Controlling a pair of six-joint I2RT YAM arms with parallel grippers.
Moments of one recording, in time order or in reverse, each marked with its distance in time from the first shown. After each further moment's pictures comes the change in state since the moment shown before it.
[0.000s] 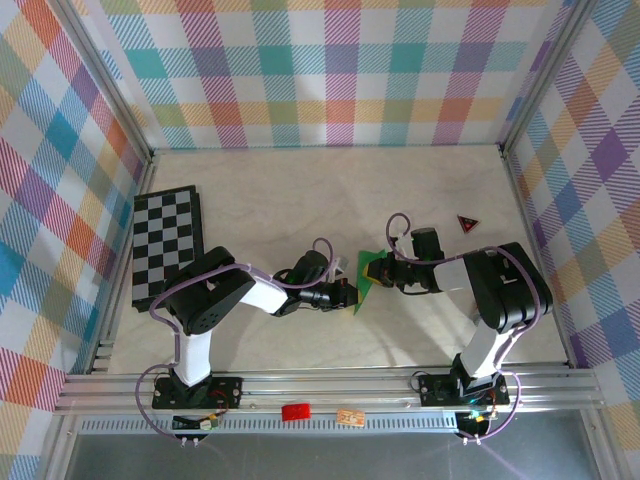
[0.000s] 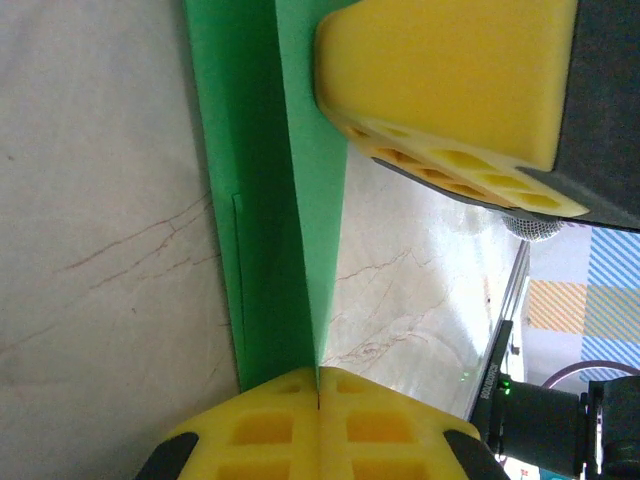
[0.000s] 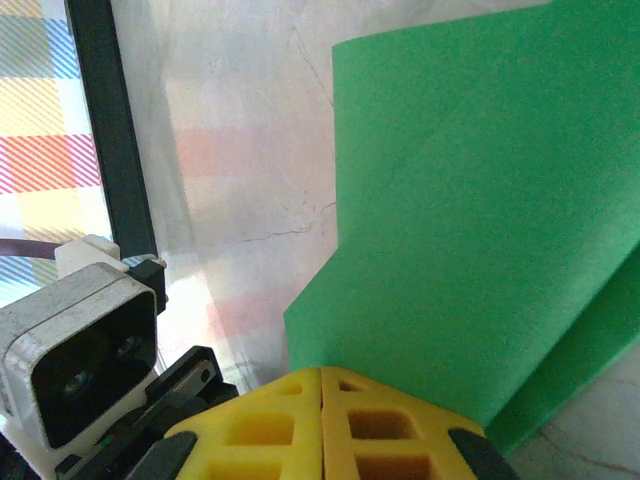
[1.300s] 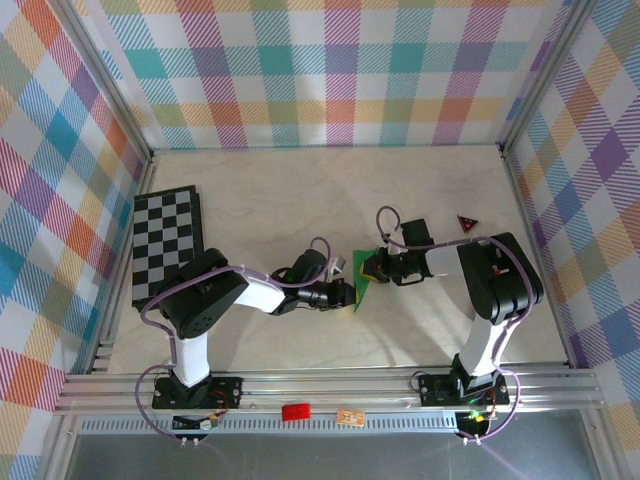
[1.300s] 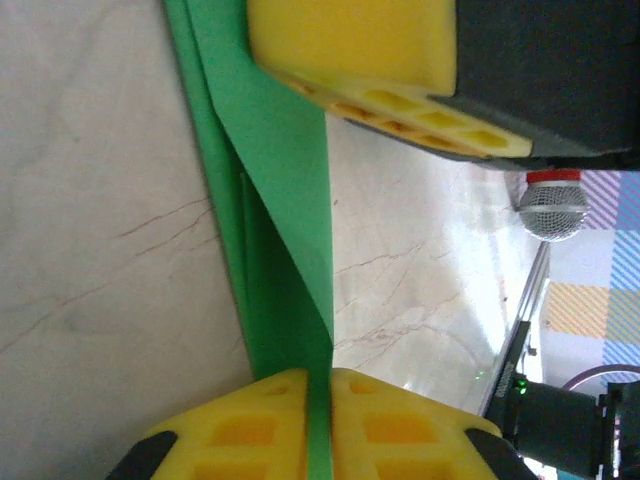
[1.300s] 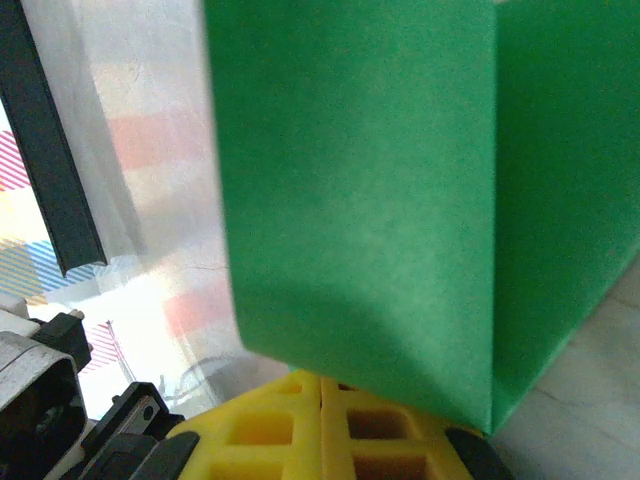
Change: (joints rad) left arm 0.002 -0.050 -0.006 -0.089 -0.024 0.034; right arm 0.027 0.075 0.170 -0.284 0.076 -0.082
